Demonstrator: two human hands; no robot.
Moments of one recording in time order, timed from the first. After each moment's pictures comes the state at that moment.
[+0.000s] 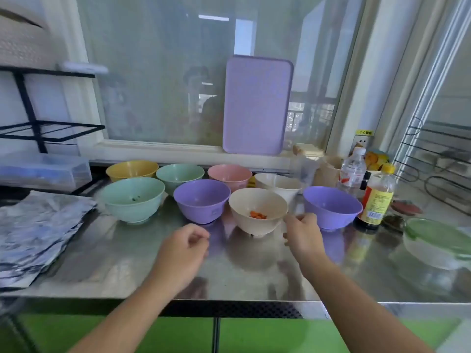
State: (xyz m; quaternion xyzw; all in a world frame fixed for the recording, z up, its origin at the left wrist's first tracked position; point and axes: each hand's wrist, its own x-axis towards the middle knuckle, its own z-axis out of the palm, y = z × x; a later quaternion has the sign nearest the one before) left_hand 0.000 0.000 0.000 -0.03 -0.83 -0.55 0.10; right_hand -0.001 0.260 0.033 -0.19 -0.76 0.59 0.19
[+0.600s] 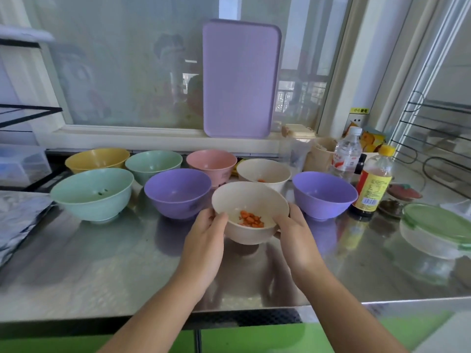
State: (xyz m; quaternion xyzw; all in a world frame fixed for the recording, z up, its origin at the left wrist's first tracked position) left_hand -0.015 0.095 0.013 0.00 -0.73 -0.69 0.02; right_hand 0.002 0.272 0.020 -0.13 -0.71 0.68 0.12
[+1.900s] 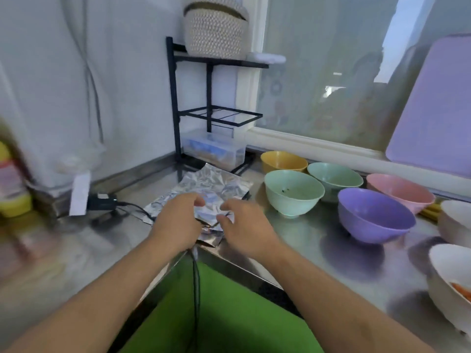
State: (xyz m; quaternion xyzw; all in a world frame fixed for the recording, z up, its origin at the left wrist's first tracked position) left_hand 0.052 -0.306 0.045 0.19 -0.93 -0.29 0.15; right_hand -0.025 -0.152 0.032 0.35 -0.88 0.31 0.04
